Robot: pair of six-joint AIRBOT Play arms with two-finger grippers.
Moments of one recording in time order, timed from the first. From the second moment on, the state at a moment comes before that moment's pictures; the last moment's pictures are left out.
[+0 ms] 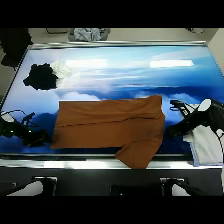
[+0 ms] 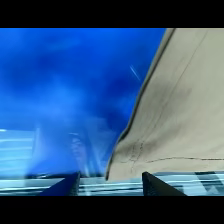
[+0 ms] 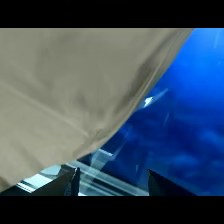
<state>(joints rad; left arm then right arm) 0.41 -1.29 0.80 1.29 -1.37 -1.36 -0.24 -1.27 0.96 -1.33 1.43 0.97</state>
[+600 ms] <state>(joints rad) 0.41 -1.27 0.68 1.16 -1.25 -1.34 -0.25 -1.10 0.69 -1.25 1.37 0.92</state>
